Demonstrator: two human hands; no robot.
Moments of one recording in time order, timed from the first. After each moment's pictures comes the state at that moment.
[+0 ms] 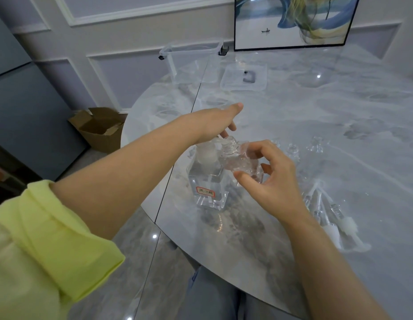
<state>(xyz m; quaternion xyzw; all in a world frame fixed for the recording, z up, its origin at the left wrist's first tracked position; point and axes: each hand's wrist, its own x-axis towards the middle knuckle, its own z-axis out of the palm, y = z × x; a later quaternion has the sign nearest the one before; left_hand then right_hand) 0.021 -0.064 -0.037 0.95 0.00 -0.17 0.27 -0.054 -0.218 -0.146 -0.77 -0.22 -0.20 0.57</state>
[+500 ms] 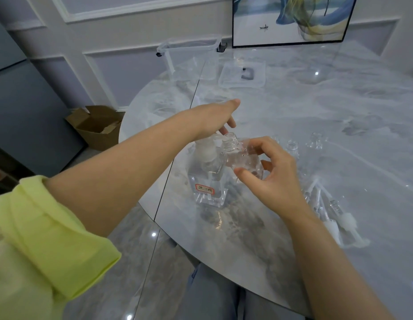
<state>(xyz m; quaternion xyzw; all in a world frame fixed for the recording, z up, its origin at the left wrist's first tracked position) 0.022 -0.064 -0.036 0.95 0.00 -0.16 0.29 -0.055 -0.219 -0.144 -0.77 -0.20 -0.19 0.58</state>
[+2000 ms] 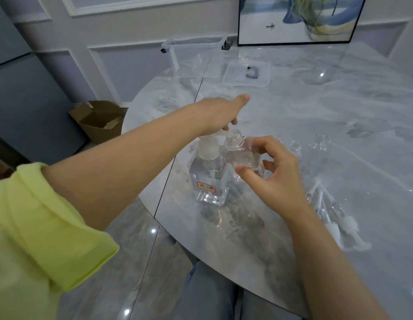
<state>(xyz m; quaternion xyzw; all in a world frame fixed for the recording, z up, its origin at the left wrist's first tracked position) 0.019 -0.066 -0.033 0.96 0.01 -0.12 0.25 -0.055 -0.220 -0.145 -0.76 -0.20 -0.18 0.58</state>
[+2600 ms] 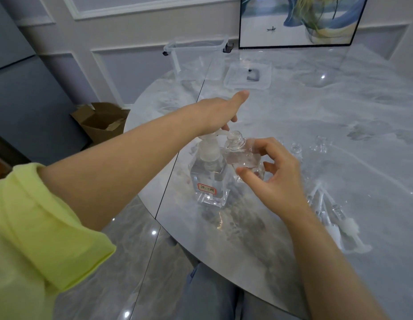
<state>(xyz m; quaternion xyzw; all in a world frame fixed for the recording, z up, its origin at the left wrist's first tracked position) 0.017 -0.066 -0.028 0.96 0.02 -0.12 0.27 -0.058 -0.219 -0.143 -0.76 -0.20 -0.19 0.59</state>
